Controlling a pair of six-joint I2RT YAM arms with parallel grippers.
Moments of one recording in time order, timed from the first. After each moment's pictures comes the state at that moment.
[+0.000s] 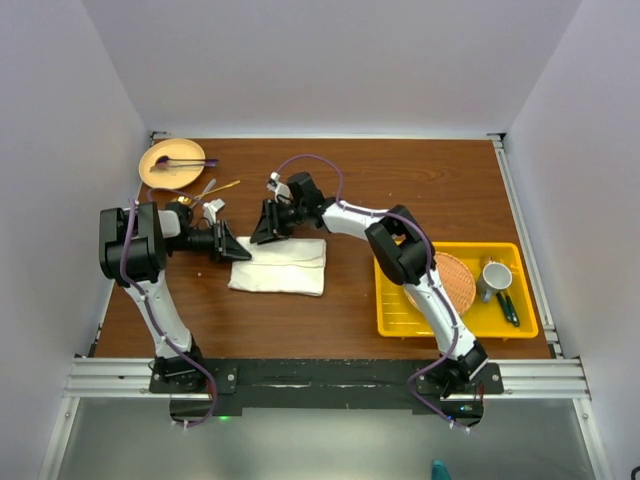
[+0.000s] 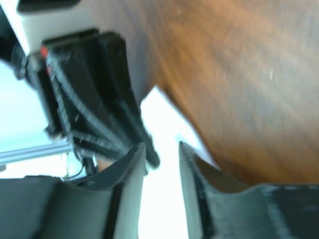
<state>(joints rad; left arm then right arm) 0.21 2.04 1.03 -0.49 1.12 0.11 0.72 2.50 1.87 0.02 -0.71 0.74</state>
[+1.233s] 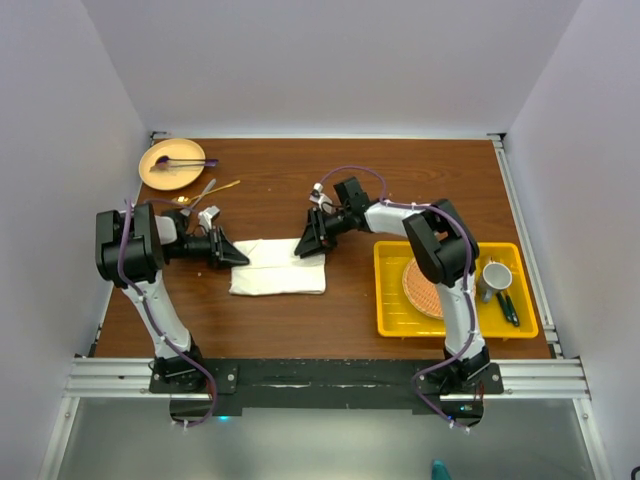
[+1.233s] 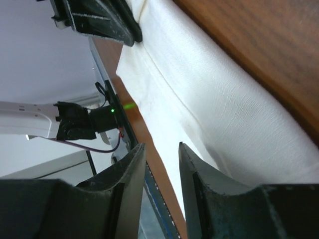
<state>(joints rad) 0.25 2.04 0.96 -0.46 1.15 0.04 0.55 2.20 1.41 -0.11 -0.96 0.66</state>
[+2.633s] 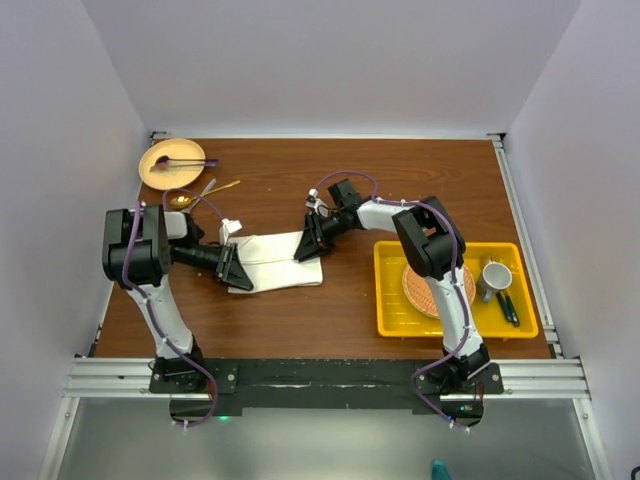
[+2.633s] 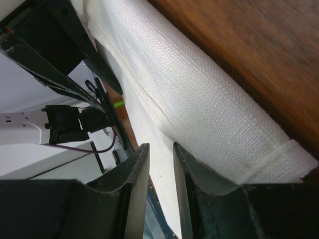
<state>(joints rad) 0.15 2.00 1.00 -1.00 1.07 0.72 0.54 2.32 1.53 -0.24 -0.95 0.59</state>
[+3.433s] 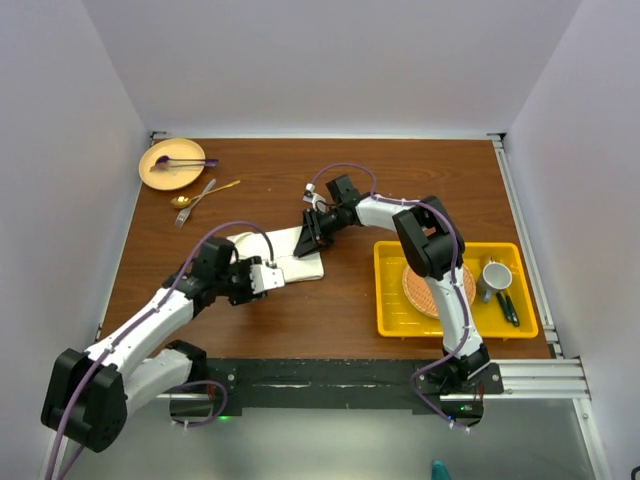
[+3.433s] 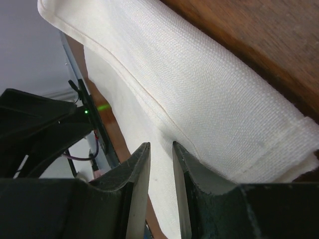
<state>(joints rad) -0.37 0.99 0.51 -0.42 0.39 0.92 0.55 2.32 1.58 -0.27 -0.91 0.48</state>
